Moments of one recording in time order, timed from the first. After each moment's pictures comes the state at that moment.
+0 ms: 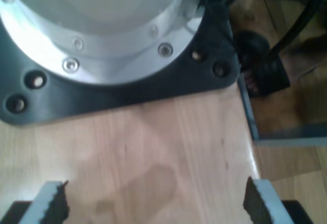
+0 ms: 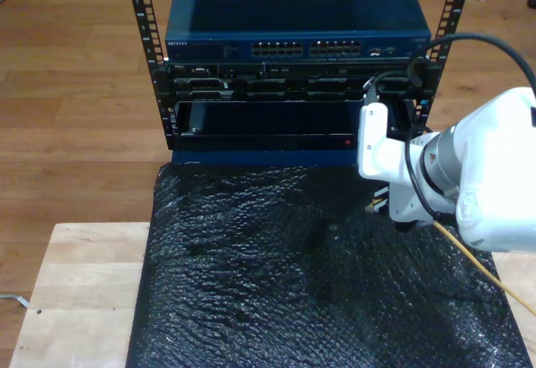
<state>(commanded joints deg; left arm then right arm) 80.5 -30.2 -7.1 6.1 62.6 -183.2 13.5 -19.9 -30.8 16.4 22.5 -84.0</state>
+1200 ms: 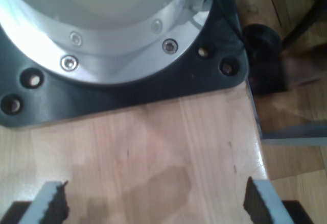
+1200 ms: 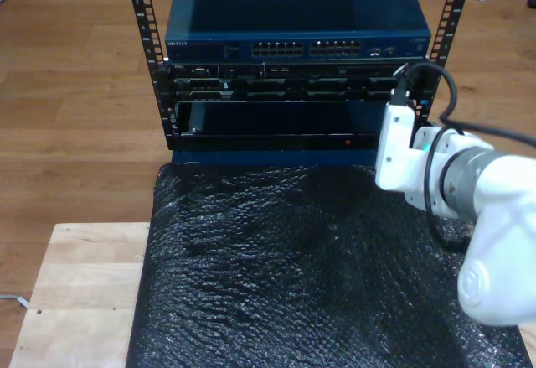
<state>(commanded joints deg) 80.5 -29.1 -6.0 6.1 61.1 -183.3 14.4 -21.2 -15.4 12.2 -17.8 -84.4</state>
